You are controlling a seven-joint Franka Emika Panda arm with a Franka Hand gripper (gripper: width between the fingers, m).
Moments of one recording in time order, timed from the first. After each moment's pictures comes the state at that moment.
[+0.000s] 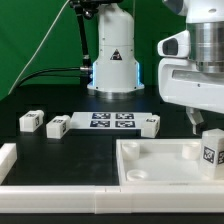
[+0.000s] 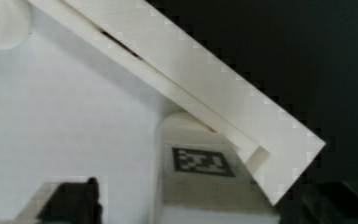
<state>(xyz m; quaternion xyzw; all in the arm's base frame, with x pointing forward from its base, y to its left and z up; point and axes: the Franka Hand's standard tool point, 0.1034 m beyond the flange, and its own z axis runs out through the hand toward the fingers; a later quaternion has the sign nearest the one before) 0.614 0.129 0.082 -0.91 0.40 0.01 0.05</state>
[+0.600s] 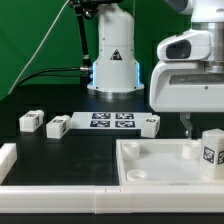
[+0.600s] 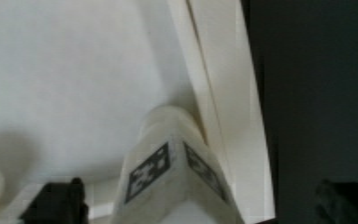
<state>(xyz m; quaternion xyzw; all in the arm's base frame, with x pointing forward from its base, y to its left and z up) 0.613 0.129 0.081 -1.00 0.02 0.00 0.03</state>
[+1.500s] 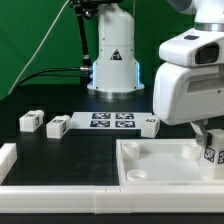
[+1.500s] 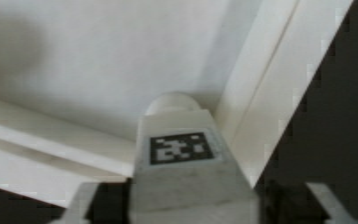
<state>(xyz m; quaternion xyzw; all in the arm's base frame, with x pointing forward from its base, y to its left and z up) 0.615 0.124 0.079 -0.98 -0.19 0.00 0.02</state>
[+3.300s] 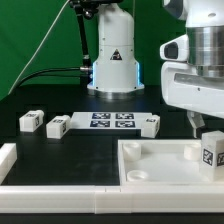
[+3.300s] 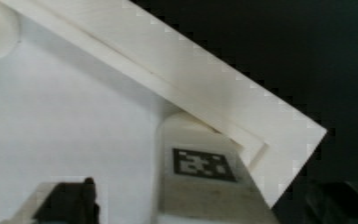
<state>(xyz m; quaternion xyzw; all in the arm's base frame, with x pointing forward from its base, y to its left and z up) 0.617 0.129 0.077 -0.93 0.37 0.00 0.05</state>
